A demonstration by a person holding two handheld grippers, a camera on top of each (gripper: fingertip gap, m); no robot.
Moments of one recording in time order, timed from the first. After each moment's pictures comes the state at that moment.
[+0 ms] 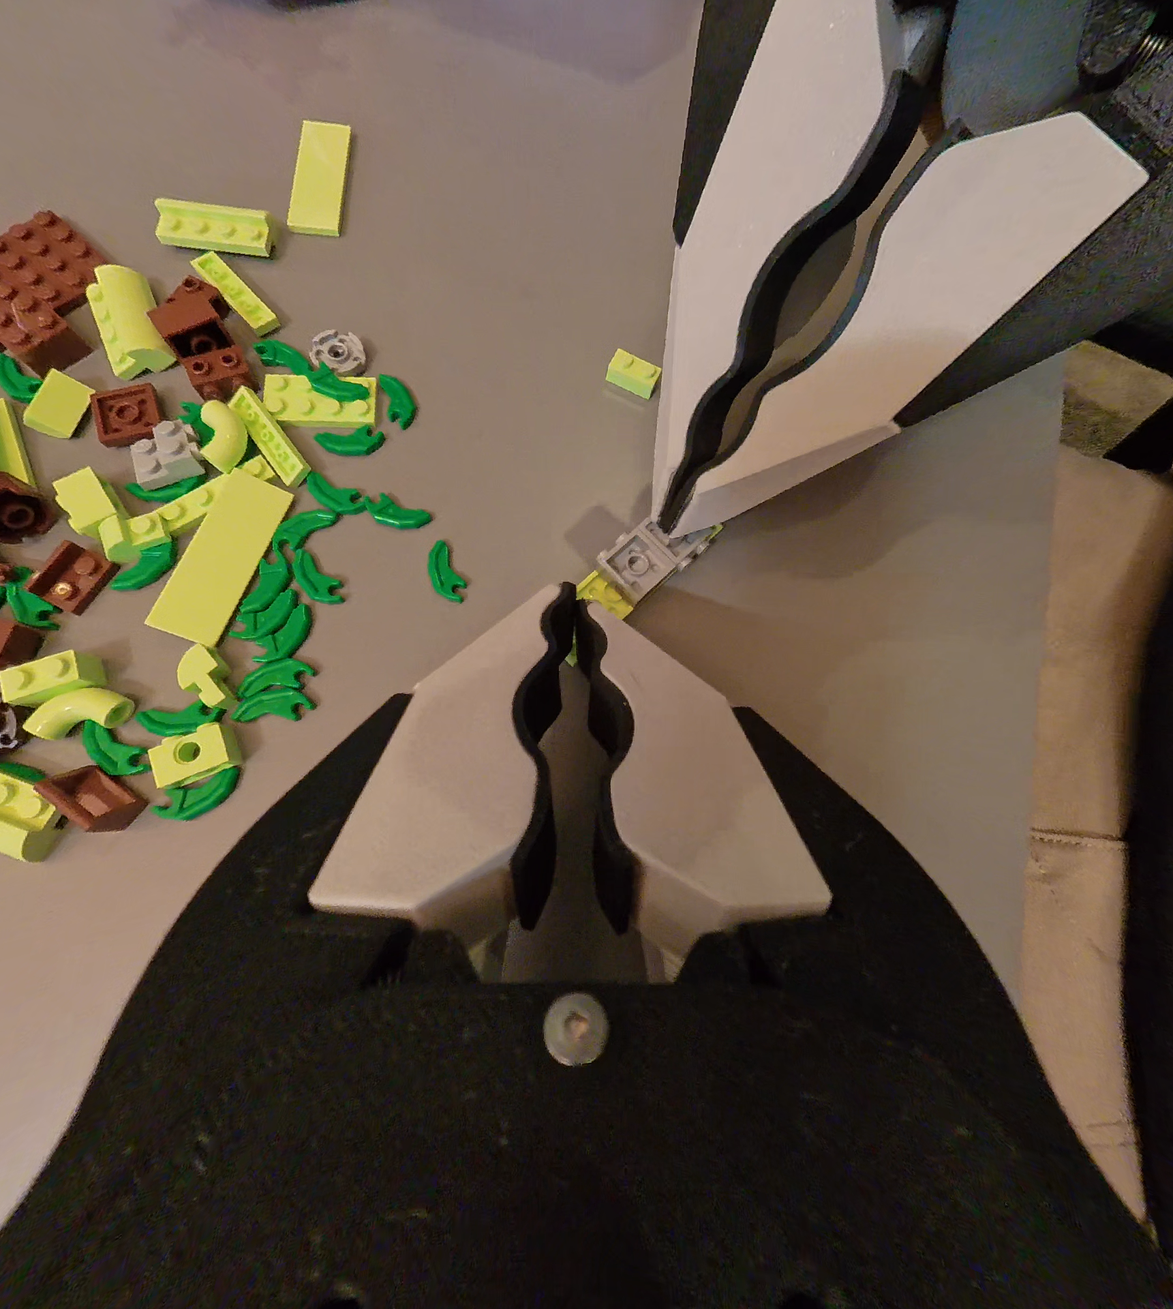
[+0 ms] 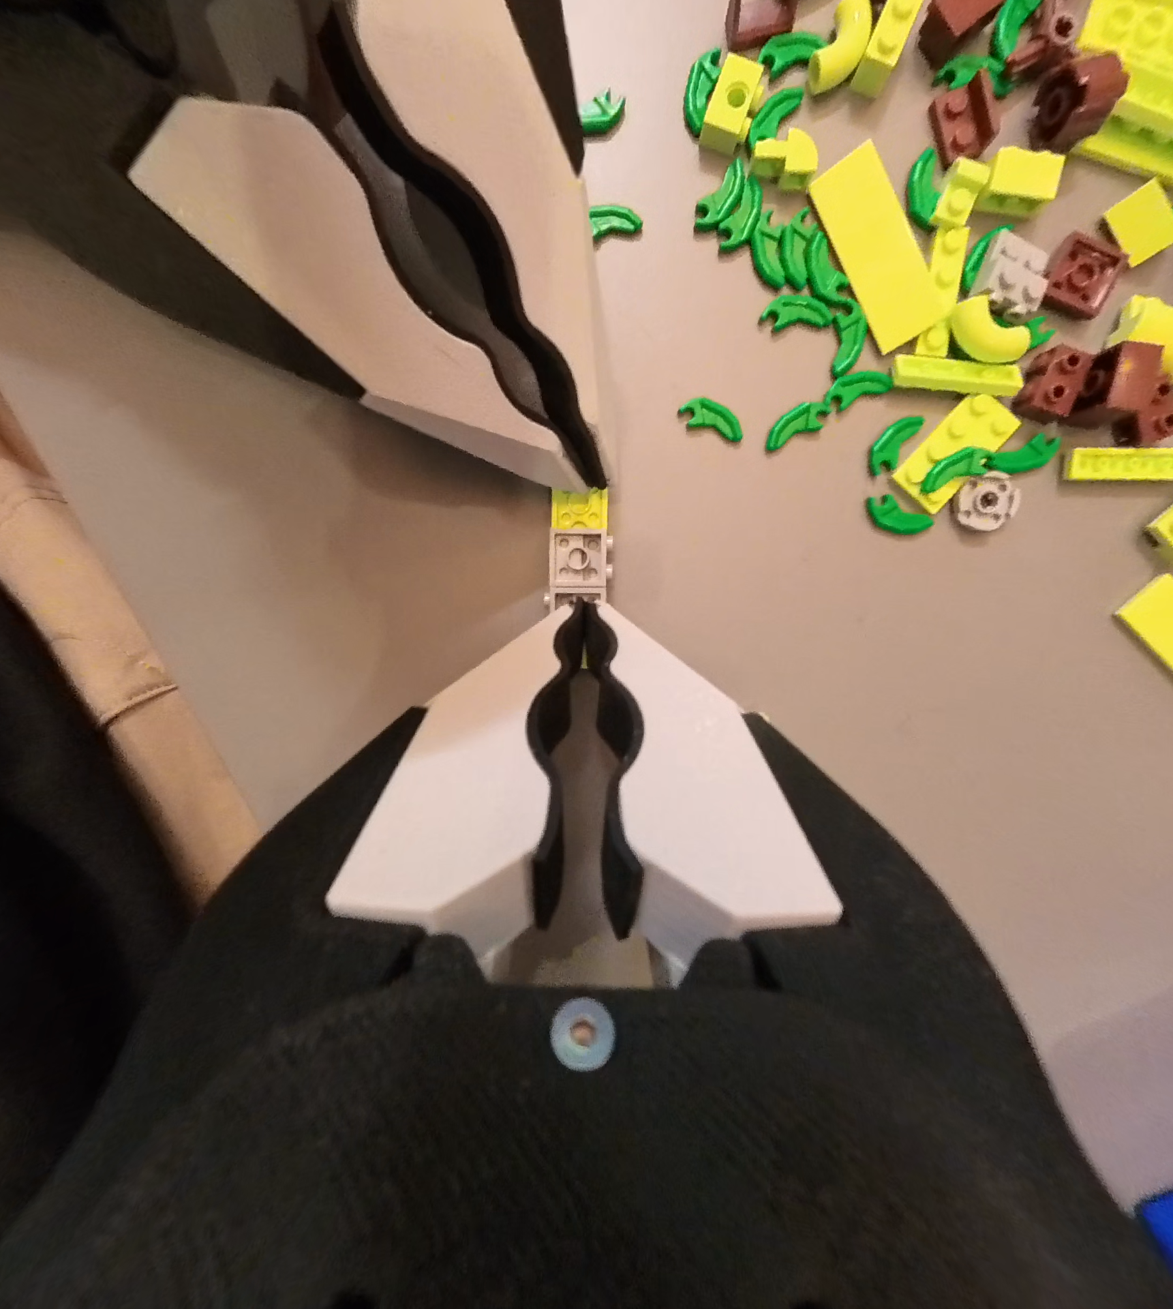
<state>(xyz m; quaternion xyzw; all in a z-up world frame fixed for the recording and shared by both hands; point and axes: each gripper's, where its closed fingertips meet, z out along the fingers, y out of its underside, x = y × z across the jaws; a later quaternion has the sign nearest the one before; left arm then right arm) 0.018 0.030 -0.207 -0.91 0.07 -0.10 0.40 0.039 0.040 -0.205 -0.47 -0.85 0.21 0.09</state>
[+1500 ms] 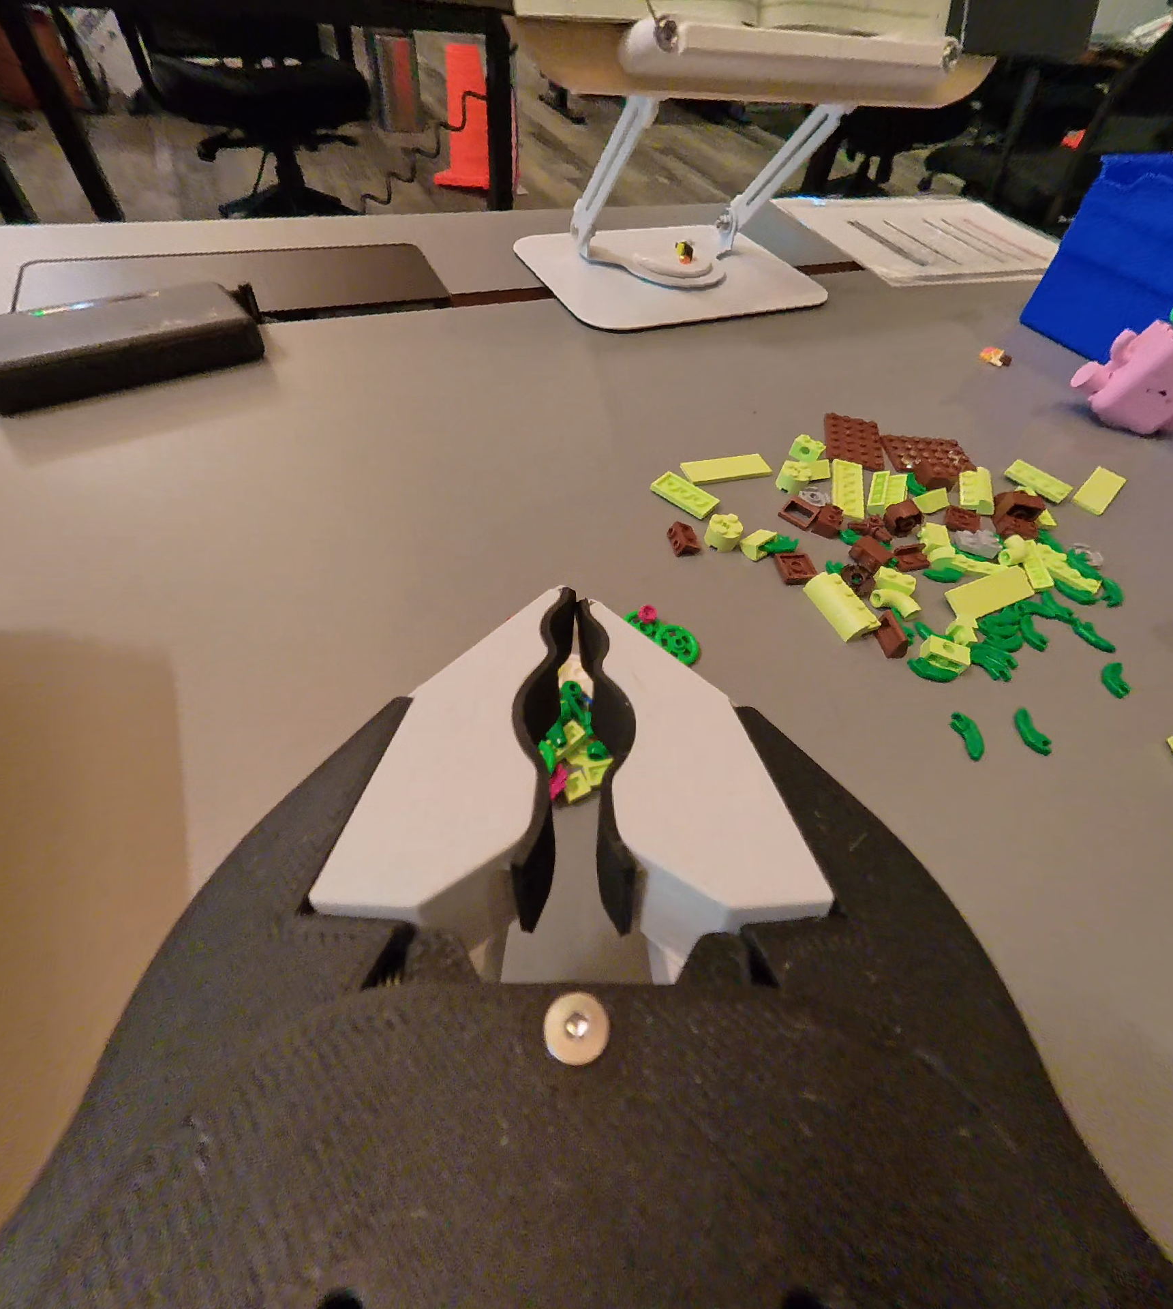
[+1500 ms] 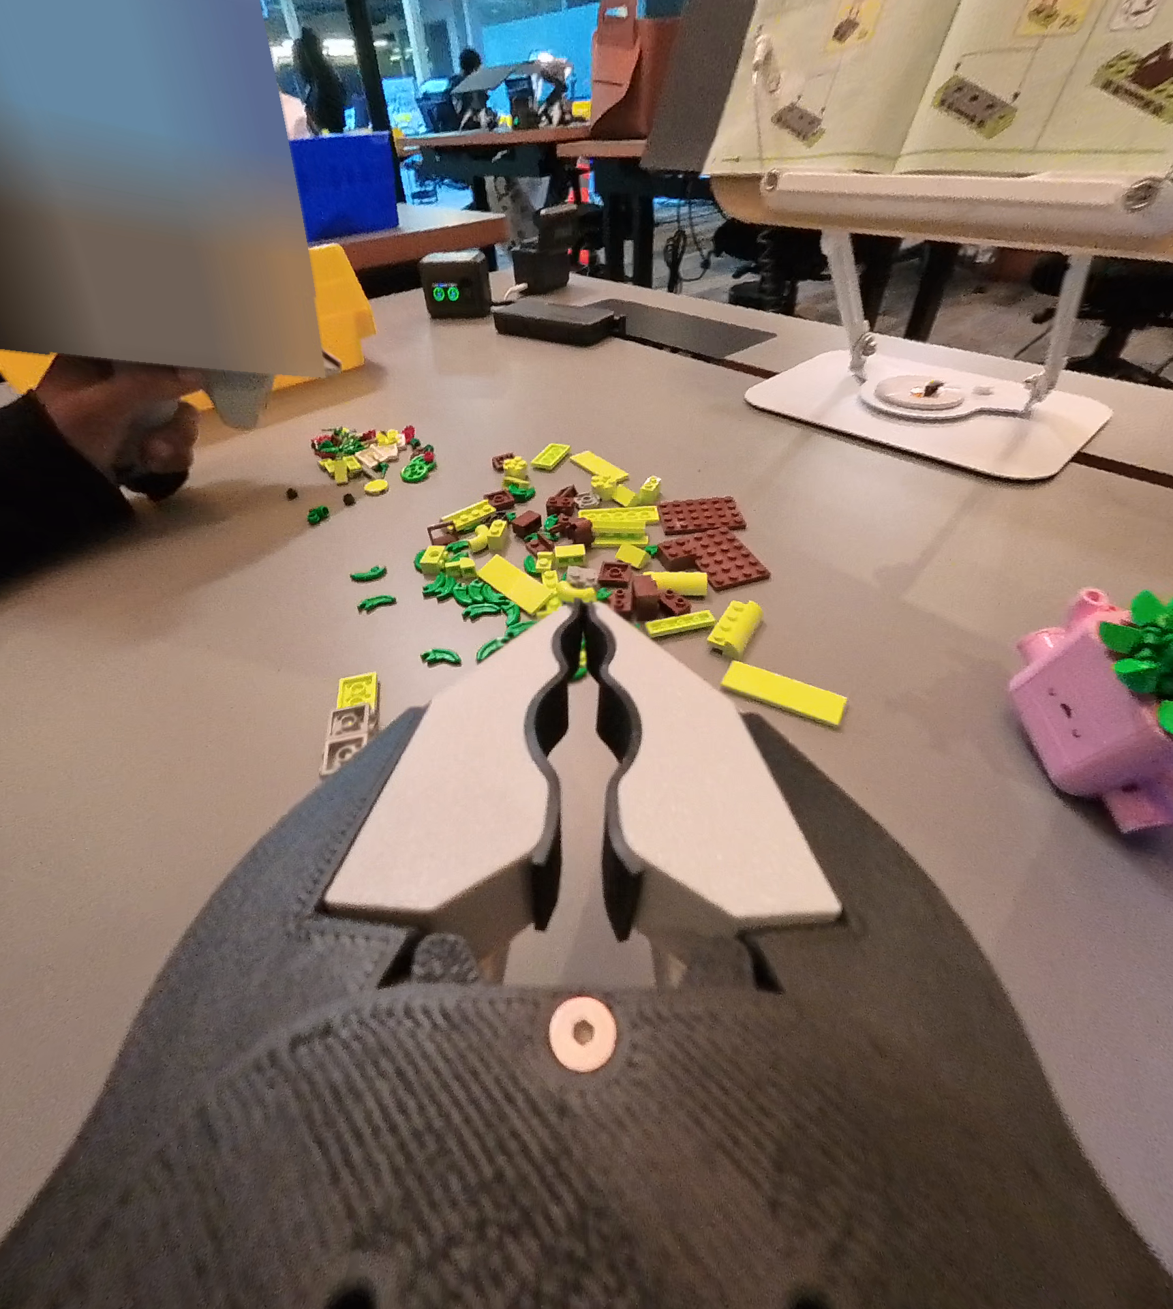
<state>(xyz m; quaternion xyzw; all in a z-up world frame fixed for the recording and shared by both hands) -0.196 -0.110 -0.152 -0.78 -0.28 0.14 0.55 0.011 0.130 -0.131 -0.46 -0.62 0.52 0.35</state>
